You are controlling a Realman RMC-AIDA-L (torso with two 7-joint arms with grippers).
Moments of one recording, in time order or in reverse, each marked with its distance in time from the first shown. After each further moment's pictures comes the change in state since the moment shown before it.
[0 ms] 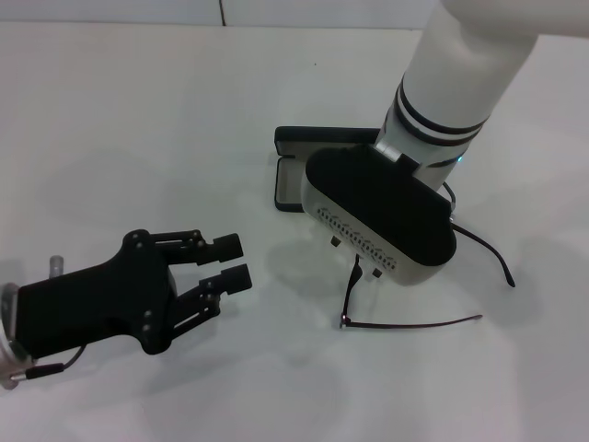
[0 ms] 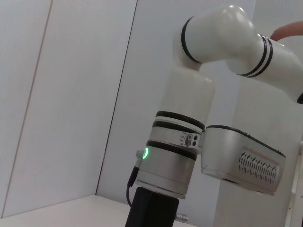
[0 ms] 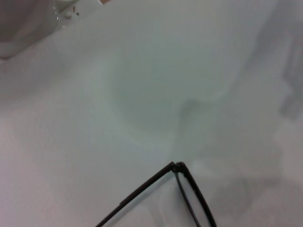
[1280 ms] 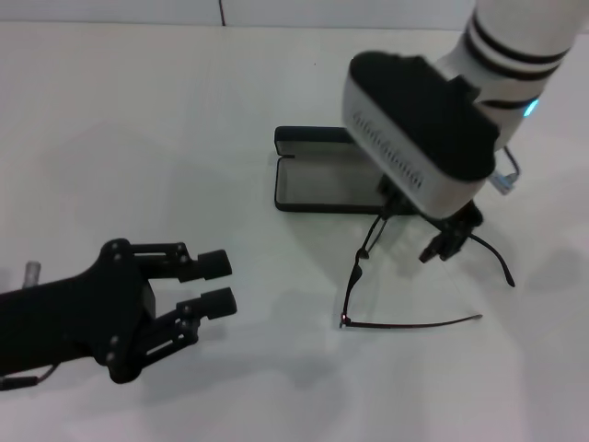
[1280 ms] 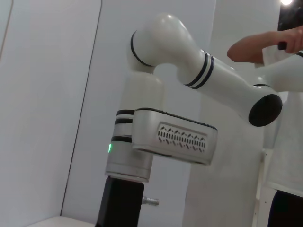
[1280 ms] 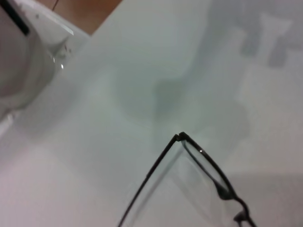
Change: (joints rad) left arm 0.030 0.013 0.003 0.085 -0.012 0.127 -0.039; right arm -0.039 0.000 0.309 -0.099 -0.155 -0.296 0.131
